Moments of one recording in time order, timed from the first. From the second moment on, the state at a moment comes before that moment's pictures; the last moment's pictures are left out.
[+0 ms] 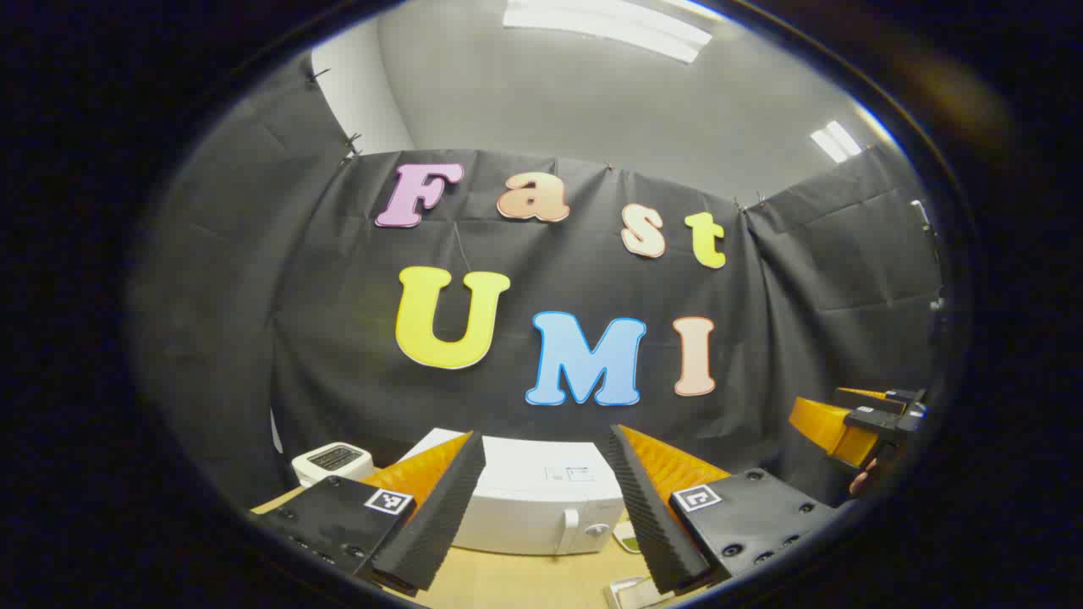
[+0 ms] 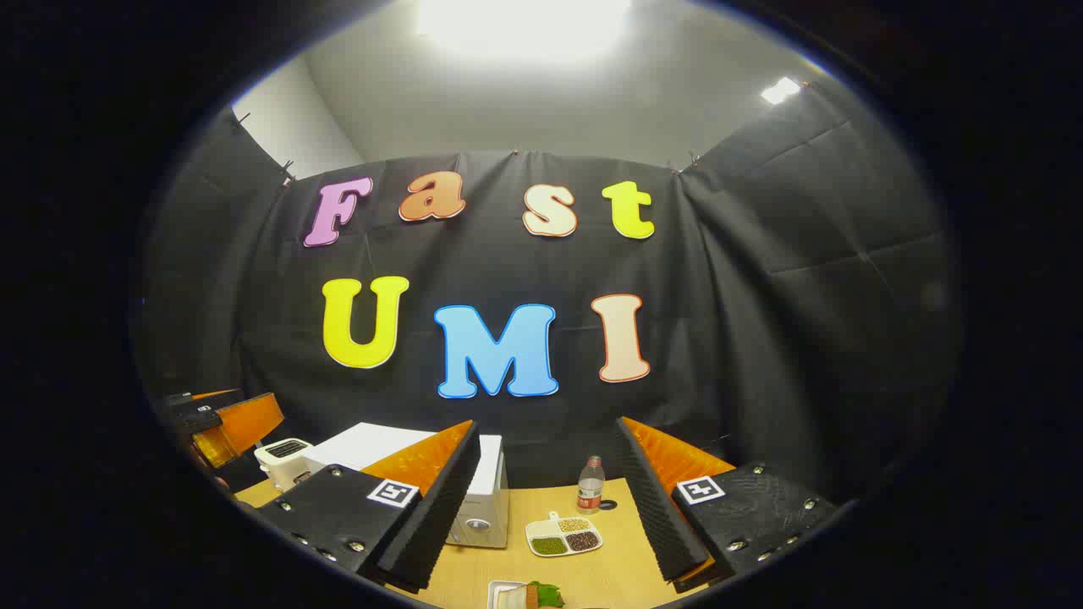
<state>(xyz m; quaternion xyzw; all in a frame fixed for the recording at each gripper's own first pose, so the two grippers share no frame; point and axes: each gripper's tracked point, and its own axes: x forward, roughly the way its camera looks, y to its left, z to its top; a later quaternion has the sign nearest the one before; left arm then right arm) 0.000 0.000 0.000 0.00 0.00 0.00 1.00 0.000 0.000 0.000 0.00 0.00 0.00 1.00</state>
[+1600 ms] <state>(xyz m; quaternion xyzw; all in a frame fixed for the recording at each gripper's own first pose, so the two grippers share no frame) 0.113 -0.051 -0.226 0.01 0.16 -0.03 0.99 0.033 -0.048 -0.059 -0.02 0.05 0.01 1.00</state>
